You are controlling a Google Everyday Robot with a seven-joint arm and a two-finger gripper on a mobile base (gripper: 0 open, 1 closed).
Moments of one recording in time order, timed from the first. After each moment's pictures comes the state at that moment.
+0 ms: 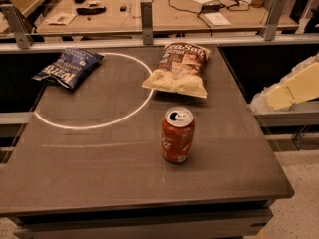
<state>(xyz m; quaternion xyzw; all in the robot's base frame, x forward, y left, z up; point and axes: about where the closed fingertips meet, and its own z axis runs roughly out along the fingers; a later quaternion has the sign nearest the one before) 0.446 -0.224 0.980 -0.33 0.88 0.17 0.29</state>
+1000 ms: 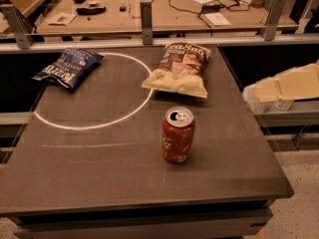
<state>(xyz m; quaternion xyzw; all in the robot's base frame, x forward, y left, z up) 0.448 -0.223 0.985 -0.21 0.89 0.17 0.36</state>
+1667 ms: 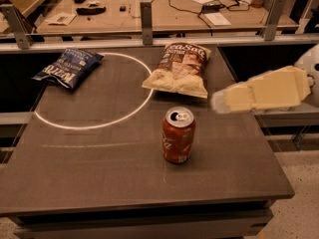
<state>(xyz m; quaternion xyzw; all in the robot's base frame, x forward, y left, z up) 0.412 -0.163 0.999 -0.21 0.89 0.21 0.35</state>
